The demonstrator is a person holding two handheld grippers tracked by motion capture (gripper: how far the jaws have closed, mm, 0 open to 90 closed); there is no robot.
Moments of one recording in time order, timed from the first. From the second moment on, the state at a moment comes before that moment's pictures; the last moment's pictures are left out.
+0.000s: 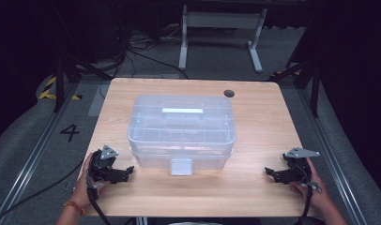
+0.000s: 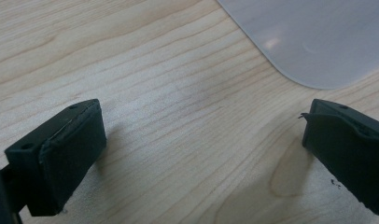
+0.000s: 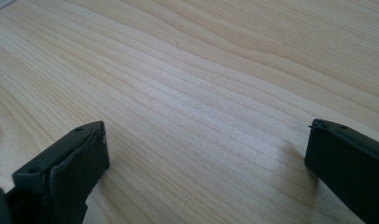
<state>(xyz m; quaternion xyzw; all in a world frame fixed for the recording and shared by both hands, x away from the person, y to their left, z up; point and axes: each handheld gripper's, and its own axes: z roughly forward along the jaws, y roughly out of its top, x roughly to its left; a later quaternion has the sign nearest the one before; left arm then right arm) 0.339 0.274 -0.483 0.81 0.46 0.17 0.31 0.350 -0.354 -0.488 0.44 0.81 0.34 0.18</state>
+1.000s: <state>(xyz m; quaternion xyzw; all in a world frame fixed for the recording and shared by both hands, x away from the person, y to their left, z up) 0.332 0.276 -0.483 0.83 0.43 0.16 0.31 0.351 -0.359 -0.481 0.40 0.82 0.36 0.19</state>
